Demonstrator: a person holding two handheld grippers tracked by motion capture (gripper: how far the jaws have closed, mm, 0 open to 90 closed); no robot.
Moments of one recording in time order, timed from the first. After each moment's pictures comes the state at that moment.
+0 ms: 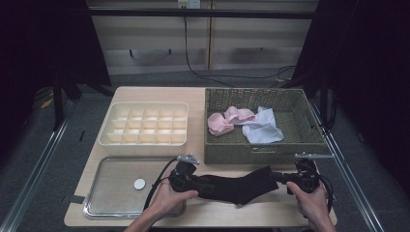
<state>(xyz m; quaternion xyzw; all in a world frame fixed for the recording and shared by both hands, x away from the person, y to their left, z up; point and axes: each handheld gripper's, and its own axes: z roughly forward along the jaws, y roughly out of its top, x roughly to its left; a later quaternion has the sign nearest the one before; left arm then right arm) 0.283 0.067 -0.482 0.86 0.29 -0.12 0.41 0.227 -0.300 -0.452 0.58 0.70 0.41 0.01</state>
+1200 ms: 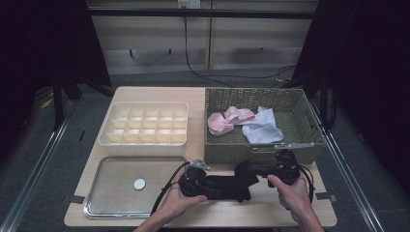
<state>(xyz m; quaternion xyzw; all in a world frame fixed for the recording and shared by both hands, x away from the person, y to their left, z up) 0.274 0.041 -0.495 0.87 0.28 -0.10 0.39 0.245 -0.244 -0.425 0.52 0.73 0.44 -0.02</state>
